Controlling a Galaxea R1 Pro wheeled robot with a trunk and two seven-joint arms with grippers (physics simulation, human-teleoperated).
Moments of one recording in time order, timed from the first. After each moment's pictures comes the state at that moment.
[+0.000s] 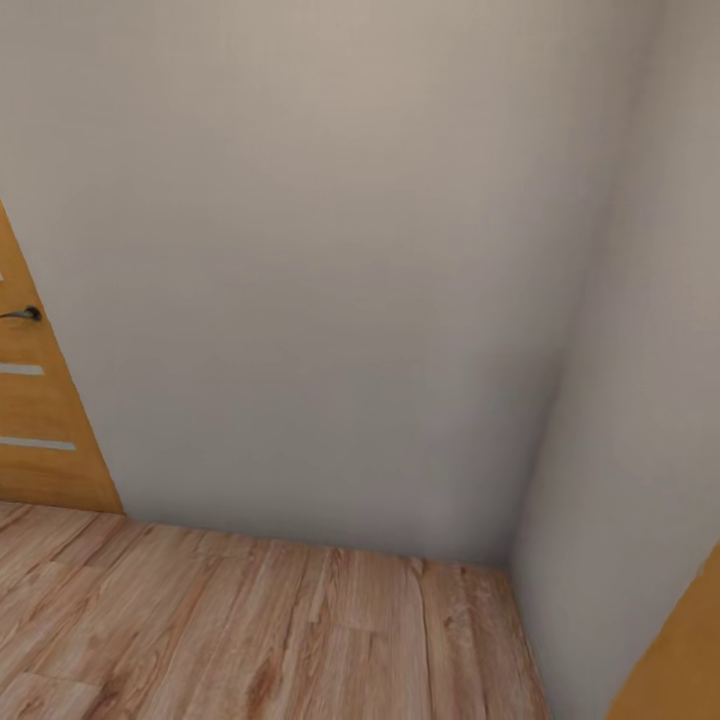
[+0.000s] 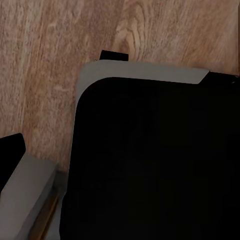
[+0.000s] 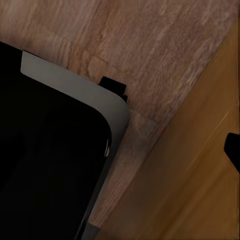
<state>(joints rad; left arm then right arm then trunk) 0.00 0.01 0.02 -0.14 0.14 -0.01 0.01 -0.13 -0.13 0.66 0.03 -0.30 -0.18 0.20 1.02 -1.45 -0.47</state>
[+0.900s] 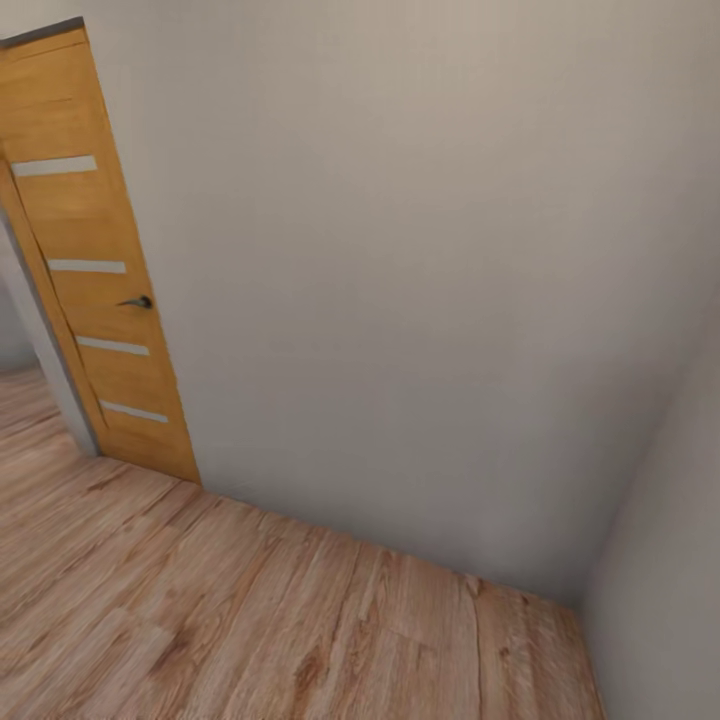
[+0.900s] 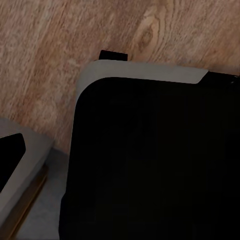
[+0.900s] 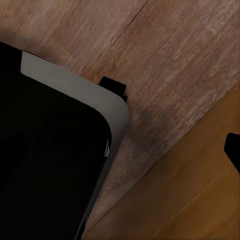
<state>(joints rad) 0.00 0.01 0.02 -0.14 0.14 -0.01 0.01 -0.13 -0.13 0.66 0.03 -0.30 -0.18 0.20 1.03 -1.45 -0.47</state>
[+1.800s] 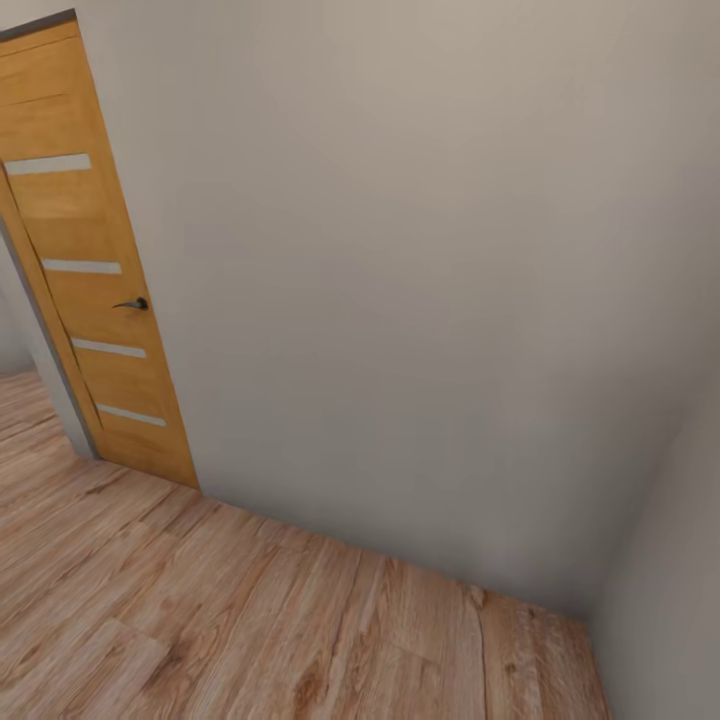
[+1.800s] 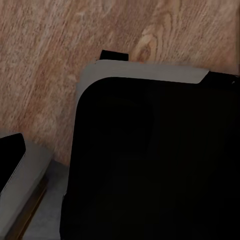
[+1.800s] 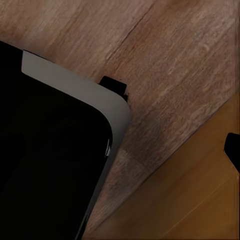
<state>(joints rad) 0.00 0.01 0.02 -0.14 0.14 -0.01 0.01 -0.13 -0.13 0.66 0.03 -0.30 -0.17 0.20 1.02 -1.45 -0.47</state>
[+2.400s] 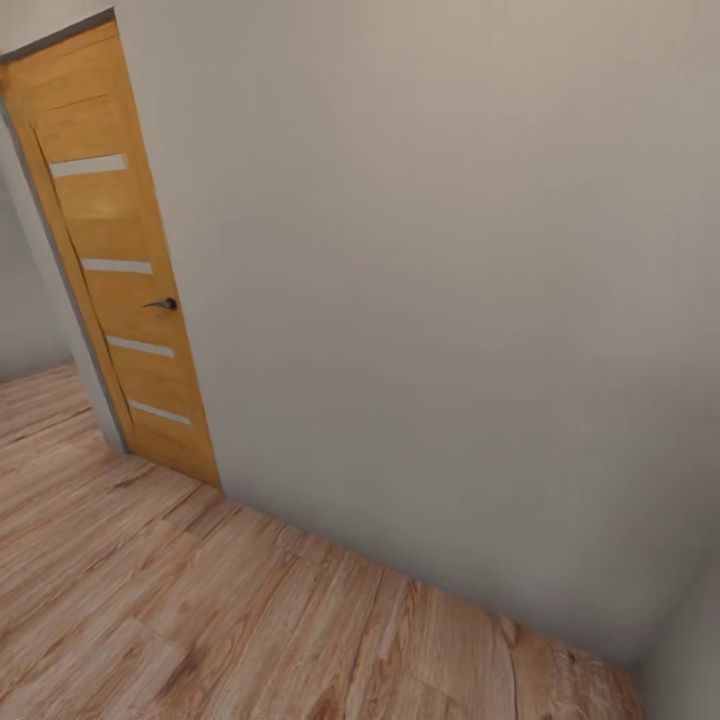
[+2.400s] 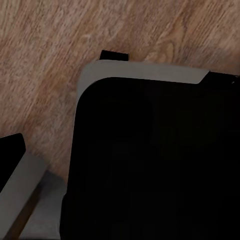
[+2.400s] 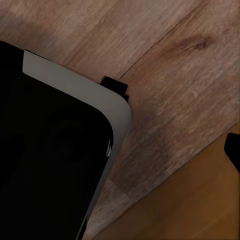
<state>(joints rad) 0.00 0.01 0.02 -0.14 0.14 -0.01 0.01 -0.13 -0.13 0.66 0.03 -0.30 -0.17 0.20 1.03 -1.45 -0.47</state>
